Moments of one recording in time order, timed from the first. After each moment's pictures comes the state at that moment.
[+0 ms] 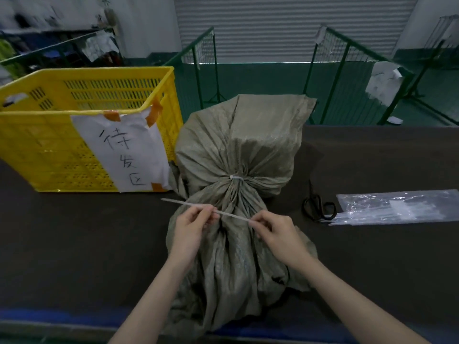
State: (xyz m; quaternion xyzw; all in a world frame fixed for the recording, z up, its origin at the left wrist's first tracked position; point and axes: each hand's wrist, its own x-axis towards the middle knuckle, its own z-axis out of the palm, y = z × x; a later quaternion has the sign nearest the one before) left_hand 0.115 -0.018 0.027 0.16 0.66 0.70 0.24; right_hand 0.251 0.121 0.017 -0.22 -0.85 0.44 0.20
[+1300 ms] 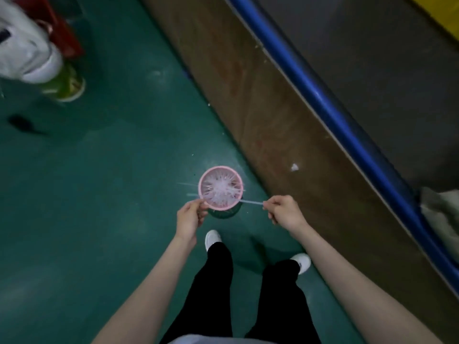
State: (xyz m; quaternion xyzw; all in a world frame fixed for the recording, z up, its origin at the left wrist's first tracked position) left_hand 0.227 -0.558 -0.220 -0.49 0.54 0.68 0.11; right_hand 0.166 -0.334 -0.211 -0.15 -0.83 0.42 -0.34
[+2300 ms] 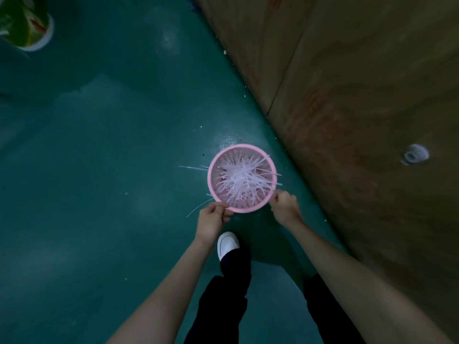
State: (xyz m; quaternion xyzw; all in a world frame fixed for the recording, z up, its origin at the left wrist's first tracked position) left_hand 0.193 -0.584 -0.504 -0.49 0.61 0.59 0.22; right_hand 0.133 -0.414 -0.581 -0.15 -0.87 0.28 -0.37
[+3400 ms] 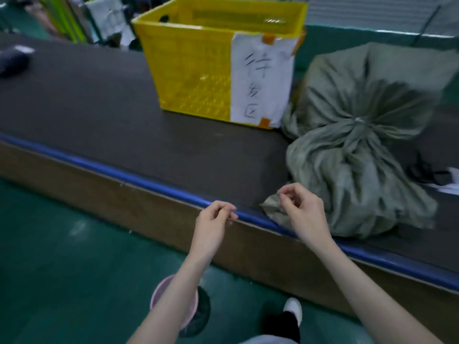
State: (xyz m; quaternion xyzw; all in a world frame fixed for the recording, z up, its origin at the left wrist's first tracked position) left_hand 0.132 -0.323 -0.018 0.07 0.74 0.63 0.20; right_hand 0.212 -0.147 0.004 -0.23 -0.83 0.47 0.19
